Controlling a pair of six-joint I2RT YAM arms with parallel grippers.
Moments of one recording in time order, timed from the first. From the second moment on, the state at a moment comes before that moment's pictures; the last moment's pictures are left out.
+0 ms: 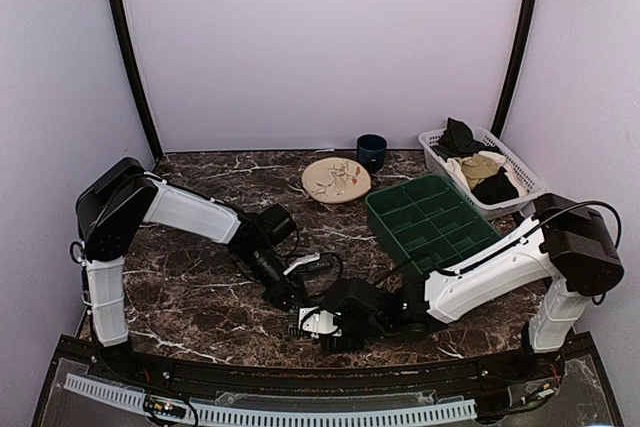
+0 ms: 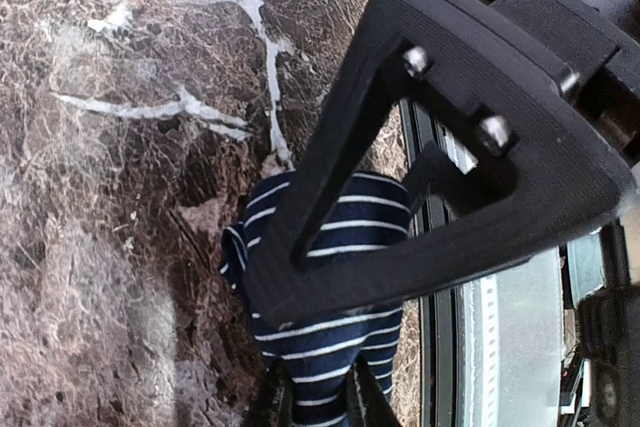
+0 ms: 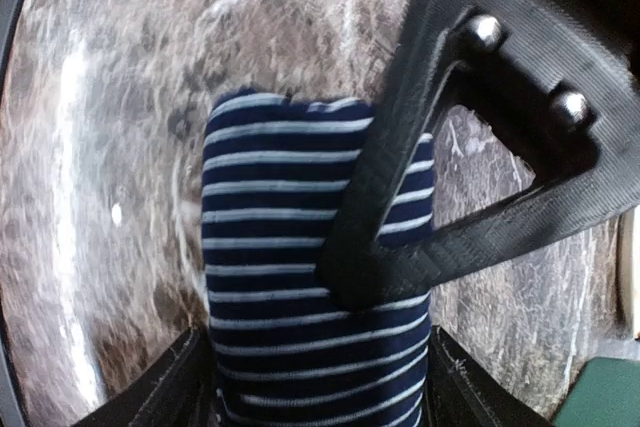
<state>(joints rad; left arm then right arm) -0.80 2.00 1.15 -0.51 0.95 0.40 1.37 1.76 0.87 0.02 0.26 -0.41</state>
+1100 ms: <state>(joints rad) -0.62 1.73 0.98 -0.42 0.76 0.32 1.30 1.81 0.89 0.07 0.00 -0.23</state>
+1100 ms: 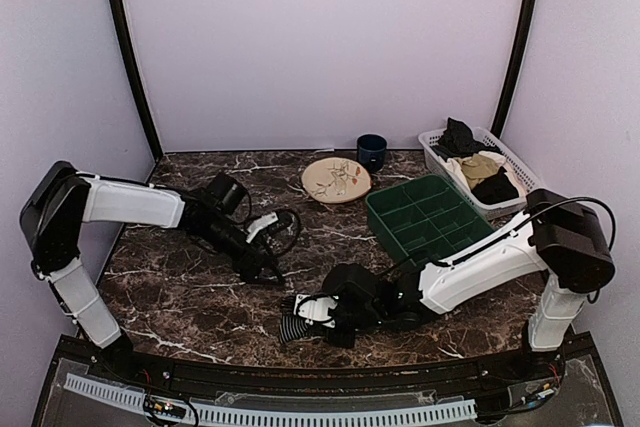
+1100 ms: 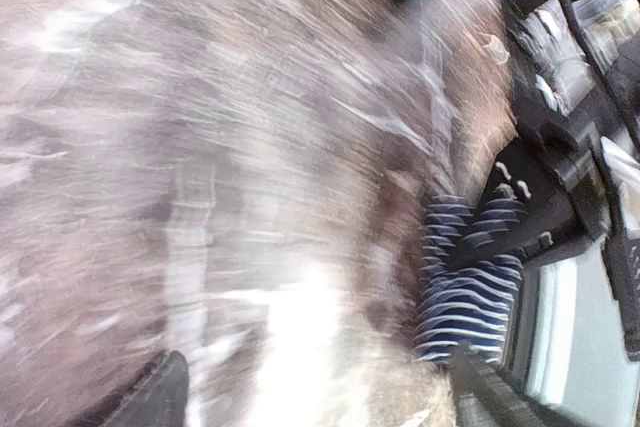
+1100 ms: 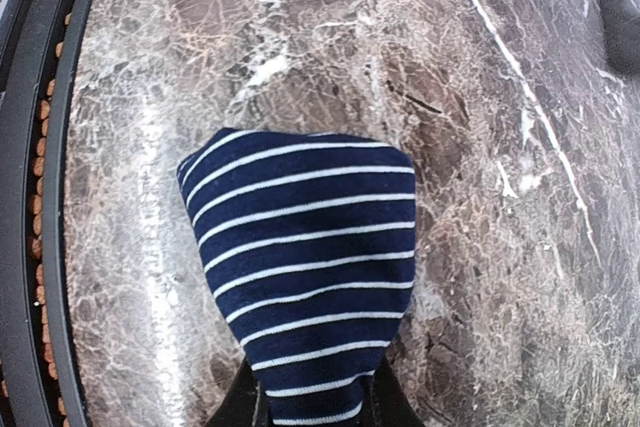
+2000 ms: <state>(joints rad) -0.55 1.16 0.78 -0.05 0.02 0.10 0.96 1.38 1.15 -0.33 0.42 0.42</state>
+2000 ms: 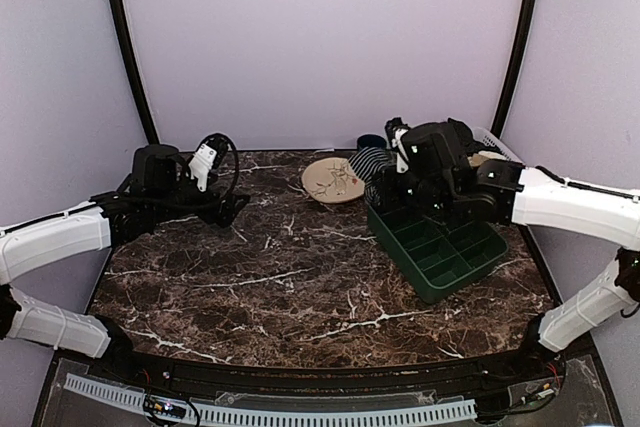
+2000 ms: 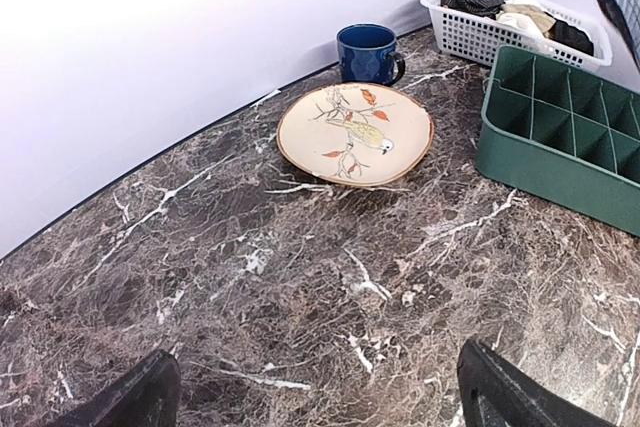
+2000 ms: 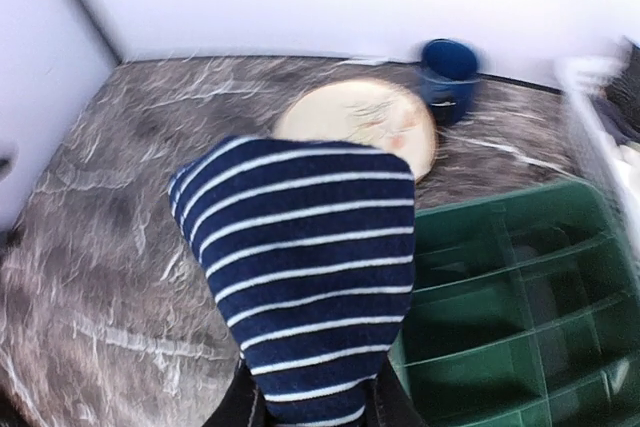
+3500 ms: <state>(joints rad) -0.55 1.11 0.69 -0.01 -0.05 0.09 0.43 2.25 2.04 -1.16 0.40 1.45</state>
